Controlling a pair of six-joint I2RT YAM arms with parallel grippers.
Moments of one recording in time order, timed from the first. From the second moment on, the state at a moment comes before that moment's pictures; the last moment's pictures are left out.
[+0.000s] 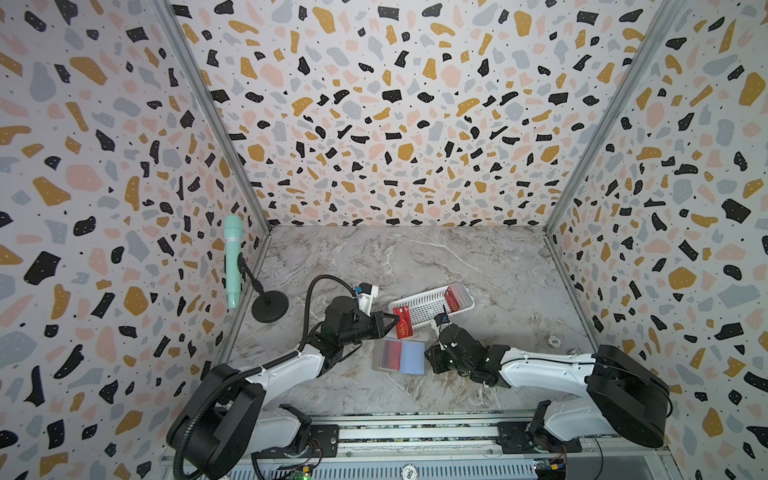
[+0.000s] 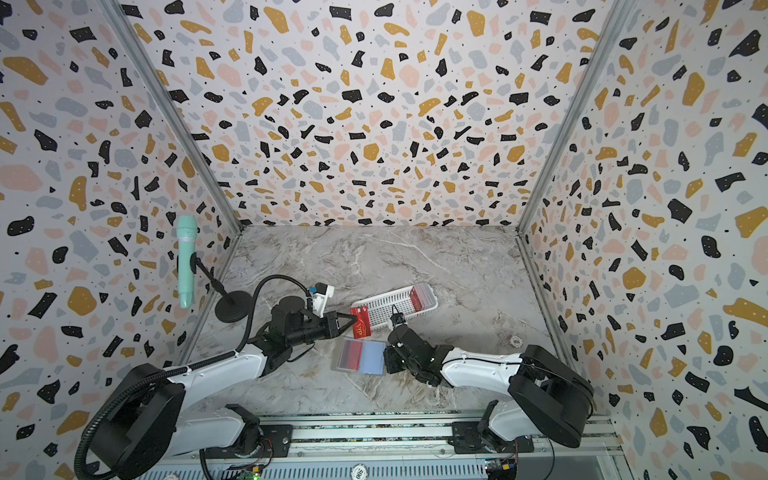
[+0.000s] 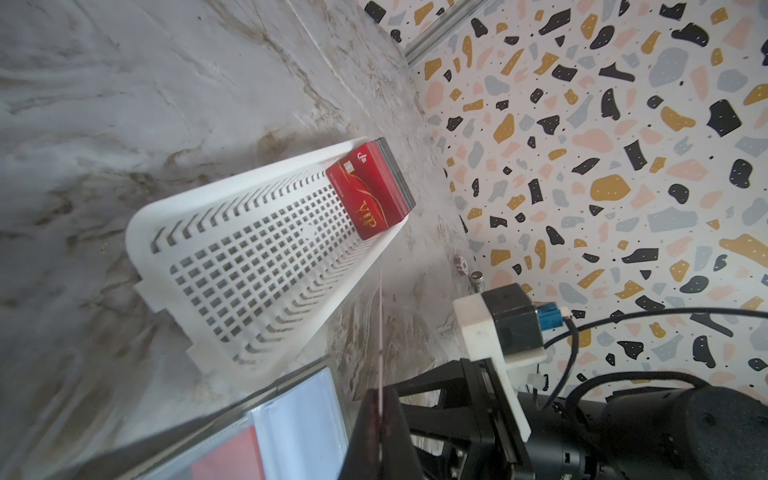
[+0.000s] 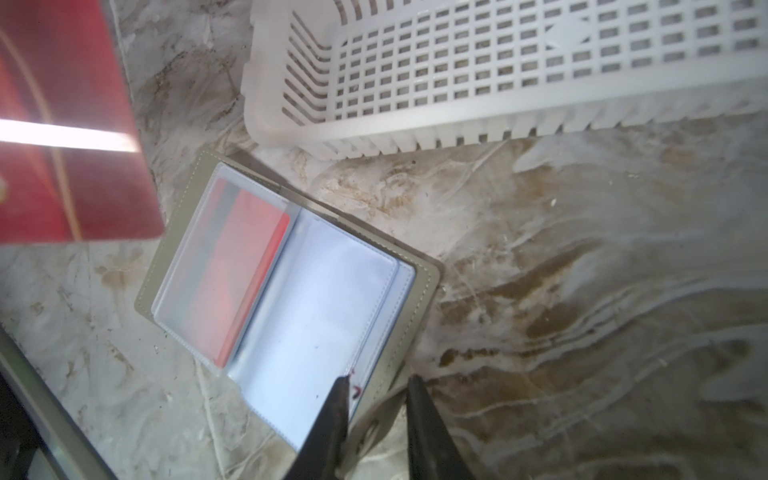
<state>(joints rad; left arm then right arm) -0.50 1.27 0.46 0.37 0.55 -0.75 0.97 1.38 0.54 0.01 0.07 0.63</state>
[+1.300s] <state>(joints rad) -0.56 1.38 0.34 0.39 0.54 -0.96 0.89 1.46 0.52 0.09 -0.03 0.56</state>
